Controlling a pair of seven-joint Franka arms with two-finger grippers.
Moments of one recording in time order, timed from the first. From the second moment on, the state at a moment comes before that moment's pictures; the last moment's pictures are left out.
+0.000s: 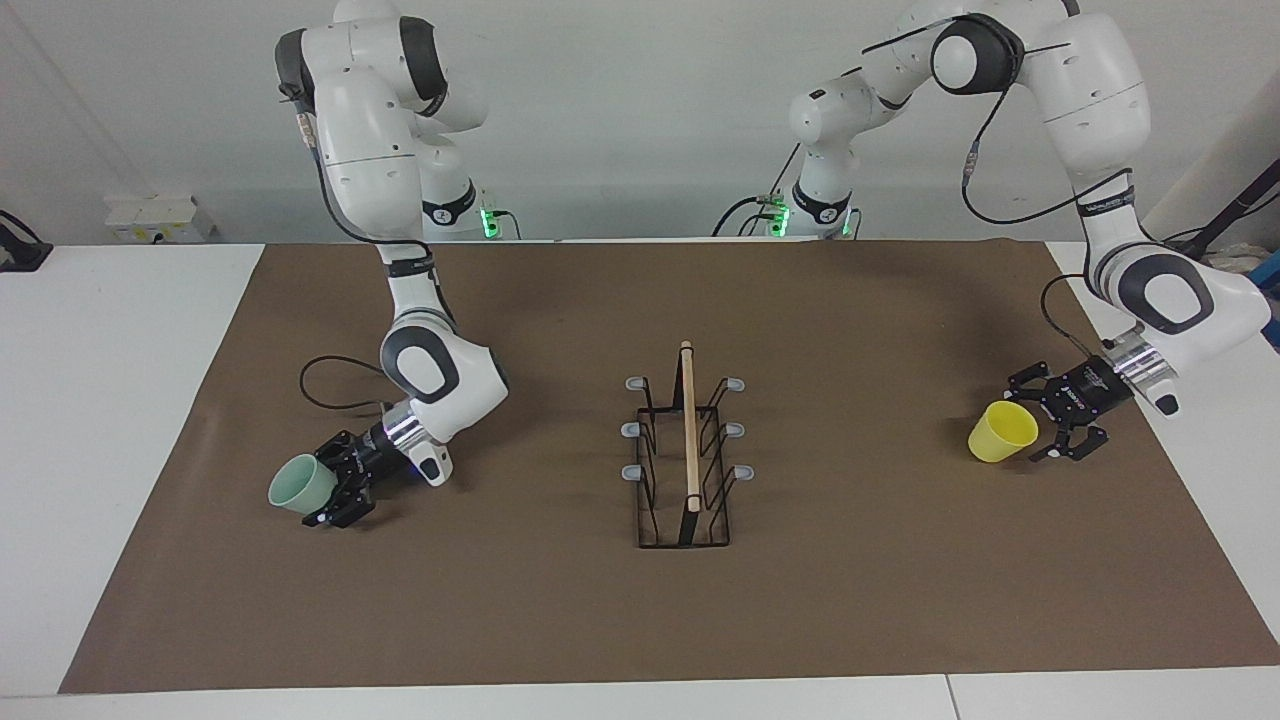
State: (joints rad) left arm 0.37 0.52 0.06 -1.73 -0.85 1.95 -0.84; right arm 0.08 0.60 0.06 -1.89 -1.67 2.01 -0.55
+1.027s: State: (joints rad) left arm 0.27 0.44 0.06 -1.75 -0.90 2.07 -0.86; right arm 0.10 0.43 0.13 -1.87 -1.16 2.02 -0.58
